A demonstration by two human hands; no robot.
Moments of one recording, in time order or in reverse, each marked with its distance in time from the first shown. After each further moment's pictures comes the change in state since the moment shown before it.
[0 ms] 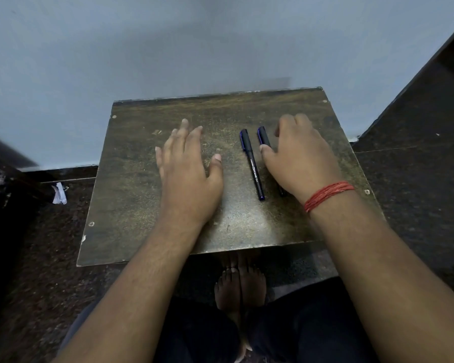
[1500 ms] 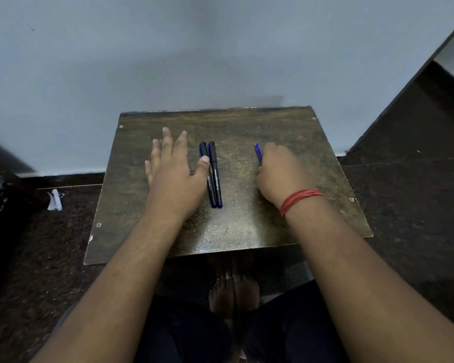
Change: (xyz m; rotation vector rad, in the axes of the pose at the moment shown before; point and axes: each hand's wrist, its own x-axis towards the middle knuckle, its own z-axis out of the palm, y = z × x) left_hand 0.008 -0.009 -0.027 -0.013 -0.125 -0.138; right_hand -0.002 -0.015 0.011 -0.026 -0.161 0.092
